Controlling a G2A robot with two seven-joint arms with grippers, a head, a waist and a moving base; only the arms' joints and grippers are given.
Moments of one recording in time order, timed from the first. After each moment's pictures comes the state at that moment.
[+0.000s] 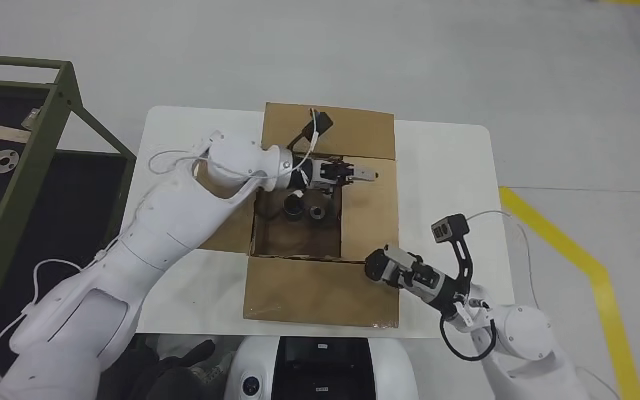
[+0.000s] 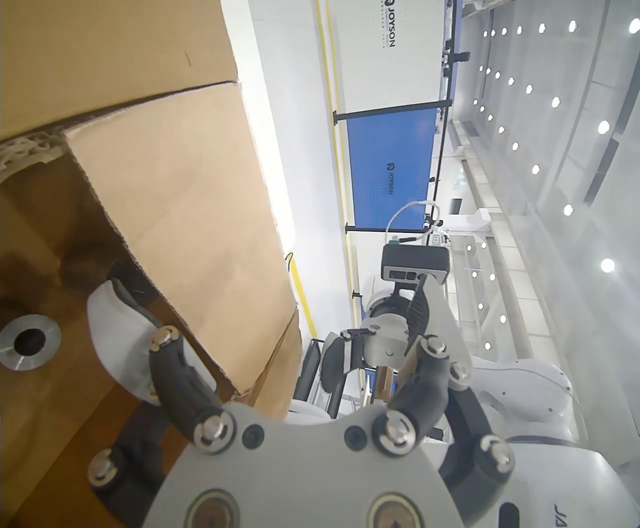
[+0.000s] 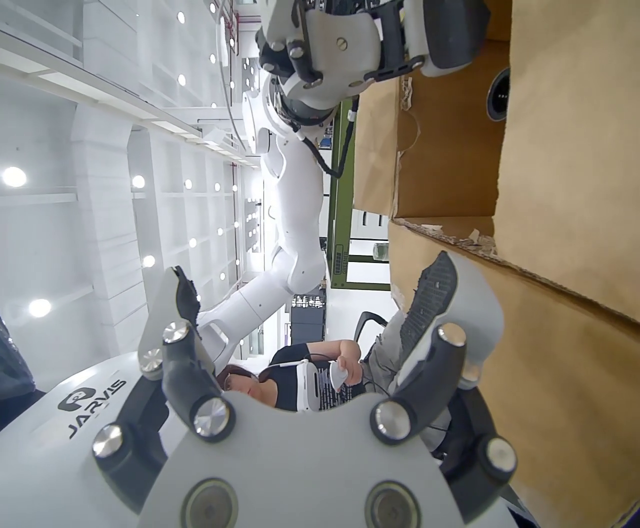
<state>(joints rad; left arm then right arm) 0.64 -1.07 -0.73 -1.43 -0.32 0.13 -0.95 -1.76 -1.18 1.40 -2.06 0.34 -0.11 0.80</state>
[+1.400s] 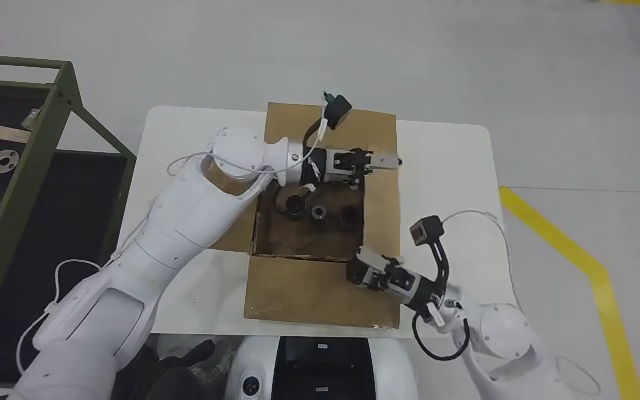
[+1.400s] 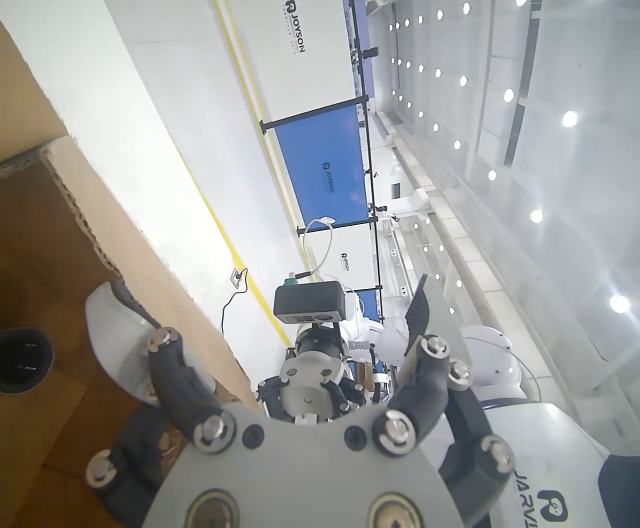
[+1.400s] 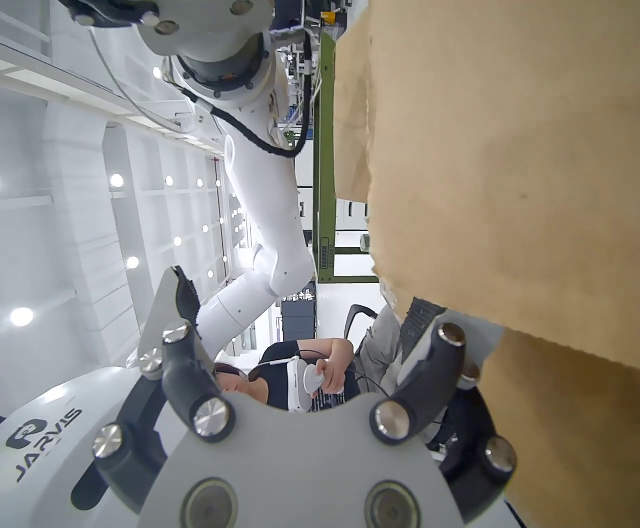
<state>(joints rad) 0.66 -1.14 -0.81 -1.46 -0.44 -0.01 -0.96 -1.72 -1.16 1.29 -2.07 0.28 -0.08 0.71</state>
